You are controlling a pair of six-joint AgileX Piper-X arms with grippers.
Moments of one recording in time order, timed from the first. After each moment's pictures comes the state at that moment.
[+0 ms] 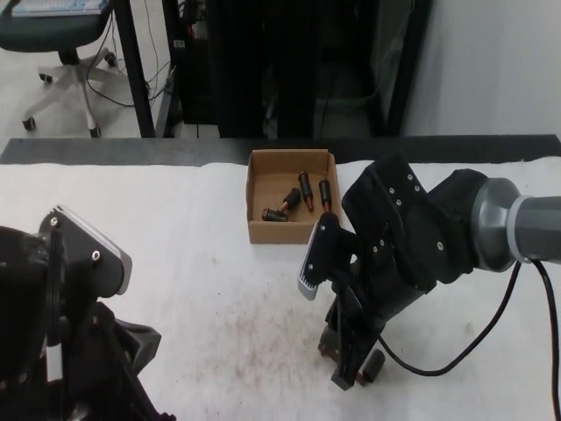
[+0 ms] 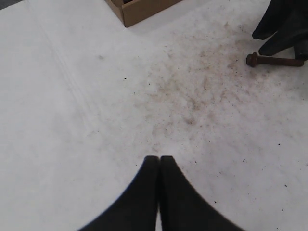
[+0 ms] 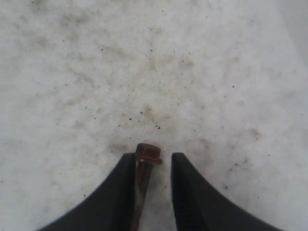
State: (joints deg) left arm -32.0 39.9 -27.7 35.5 -1.5 4.0; right arm 33.5 96.6 -55.3 30.3 -9.1 -32.1
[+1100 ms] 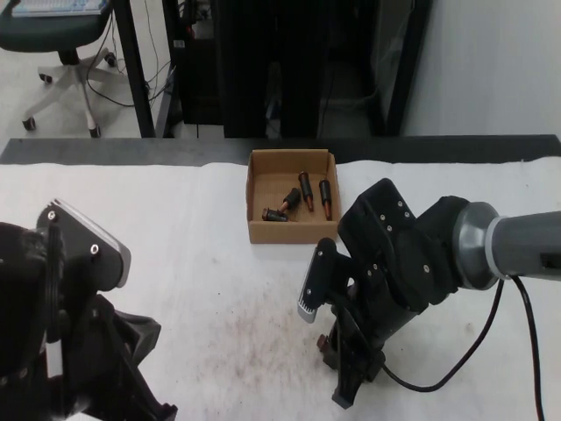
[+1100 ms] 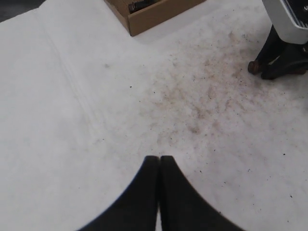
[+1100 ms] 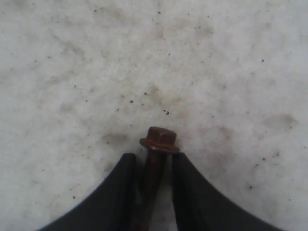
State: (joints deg) left arm -32.0 39.9 -27.7 33.7 -2.5 4.1; right arm 33.5 100.7 -53.8 26.9 -8.1 -32.6
